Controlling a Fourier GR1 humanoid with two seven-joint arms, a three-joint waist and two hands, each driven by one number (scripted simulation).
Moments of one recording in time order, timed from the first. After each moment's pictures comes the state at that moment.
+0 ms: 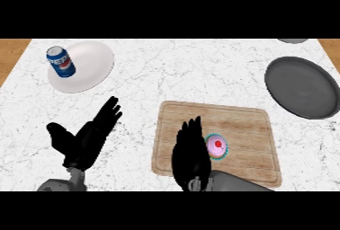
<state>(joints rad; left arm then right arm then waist) -0.05 0.17 -0.19 -1.56 0.29 0.02 0.19 -0.63 -0.22 1.00 -1.60 0.87 1.00 0.91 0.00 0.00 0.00</state>
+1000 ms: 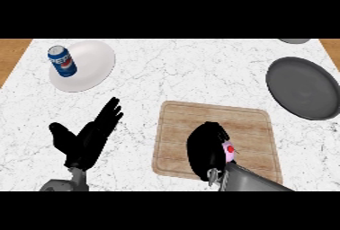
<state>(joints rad) -0.04 0.13 -0.16 -1.55 0.26 -0.02 0.20 -0.60 -0.34 1.01 -1.56 1.13 0.84 0.68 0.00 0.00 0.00</state>
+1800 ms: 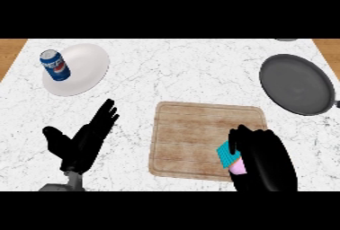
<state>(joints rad) -0.01 0.14 -0.15 -1.58 0.25 0.00 0.20 -0.12 -0.41 0.60 -1.97 1.06 0.14 0.68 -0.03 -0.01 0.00</state>
